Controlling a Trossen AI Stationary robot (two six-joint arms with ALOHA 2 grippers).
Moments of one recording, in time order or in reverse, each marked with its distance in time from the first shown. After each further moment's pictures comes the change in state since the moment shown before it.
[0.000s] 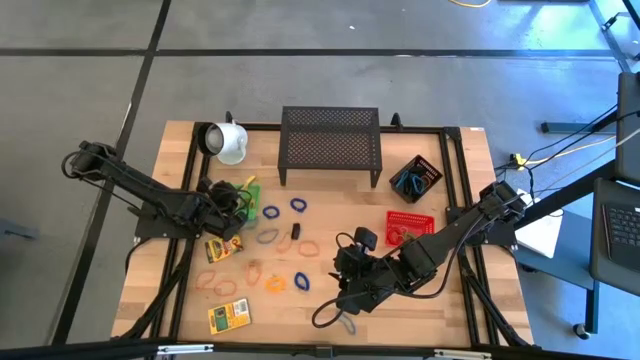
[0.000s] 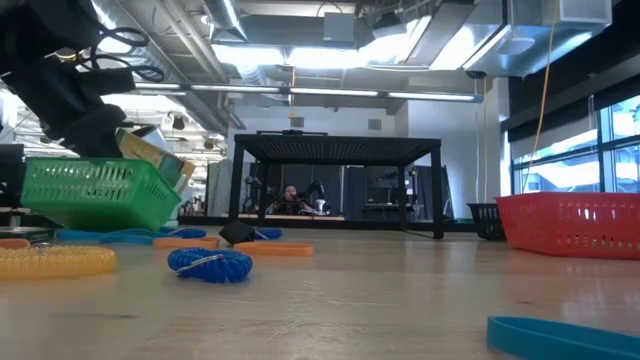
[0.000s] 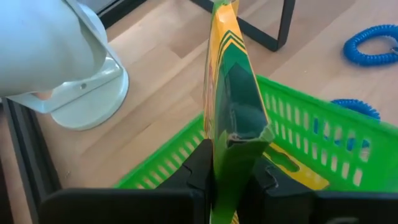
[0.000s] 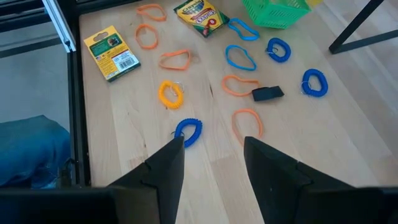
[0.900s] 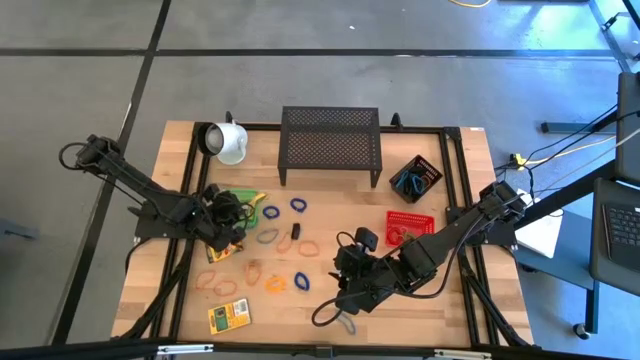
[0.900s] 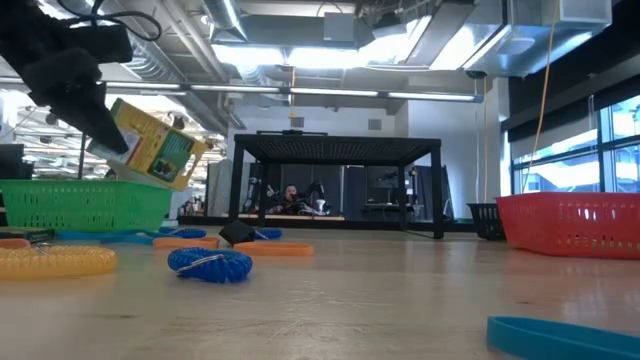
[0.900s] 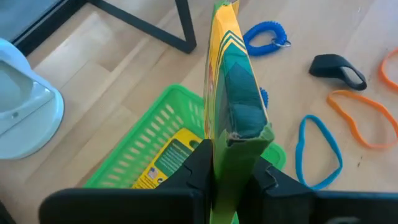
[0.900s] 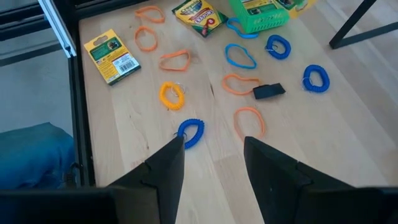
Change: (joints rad) left arm -0.153 0.000 0.125 -0.014 0.100 0.100; right arm 0.000 0.000 0.000 0.000 -0.001 0.038
